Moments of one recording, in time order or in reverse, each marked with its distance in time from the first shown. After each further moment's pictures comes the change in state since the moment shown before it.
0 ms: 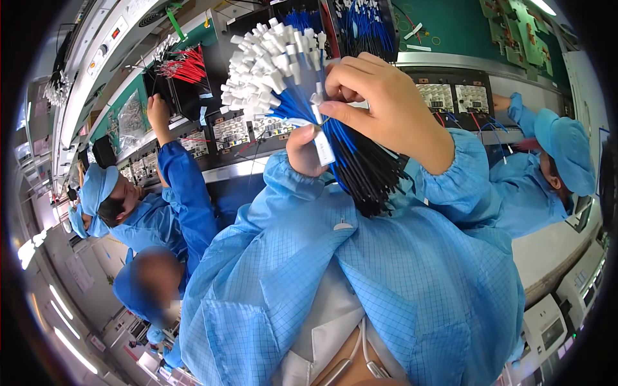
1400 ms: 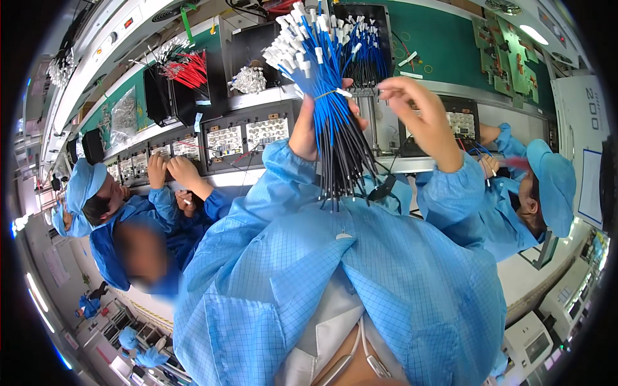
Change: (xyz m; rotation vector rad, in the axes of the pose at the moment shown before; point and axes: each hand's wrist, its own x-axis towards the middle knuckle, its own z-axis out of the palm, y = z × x) left_hand 0.053 0.036 -0.017 0.024 -0.157 -0.073; right_hand 0.005 0.035 -0.039 0.230 0.060 0.259
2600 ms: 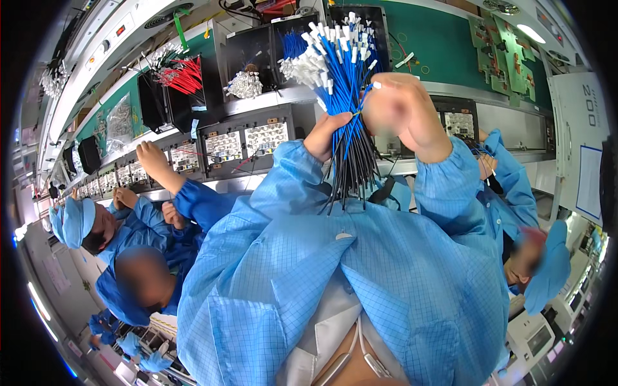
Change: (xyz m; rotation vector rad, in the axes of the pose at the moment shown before) left_hand 0.027 0.000 -0.021 0.129 0.153 -0.224; right_hand 0.058 -0.029 0.019 0.852 -0.195 0.172
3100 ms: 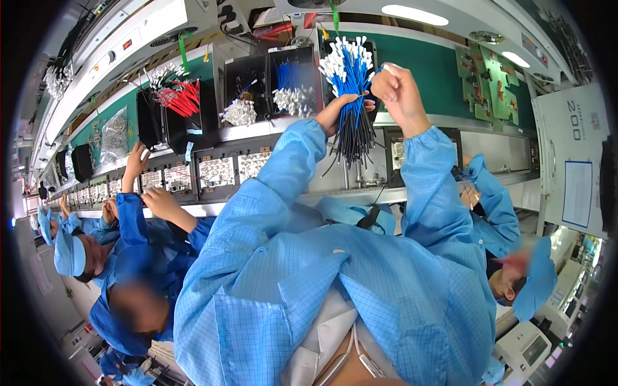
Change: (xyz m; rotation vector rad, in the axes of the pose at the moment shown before) left_hand 0.143 0.020 -0.049 0.026 -0.050 -0.158; right_hand 0.072 0.012 -0.094 0.116 0.165 -0.127
